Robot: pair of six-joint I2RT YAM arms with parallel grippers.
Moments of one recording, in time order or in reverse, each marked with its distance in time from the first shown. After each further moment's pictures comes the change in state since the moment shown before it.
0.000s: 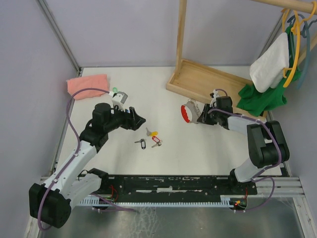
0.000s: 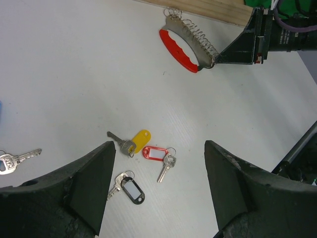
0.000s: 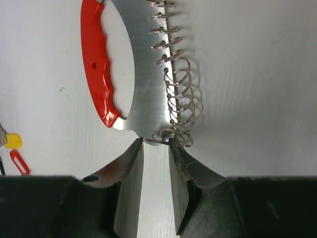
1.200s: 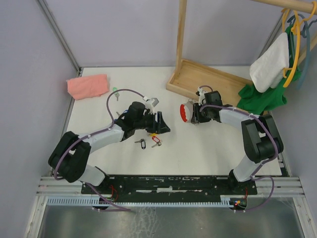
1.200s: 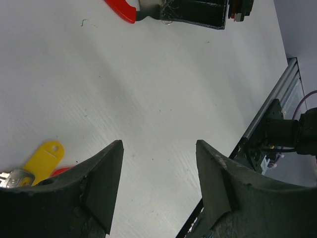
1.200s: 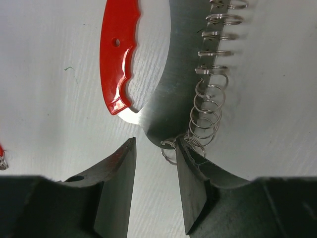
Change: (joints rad) left arm -0.271 0.503 0.066 0.251 0.063 -0.245; right arm 0.133 0.079 0.188 -0.217 0.064 -0.197
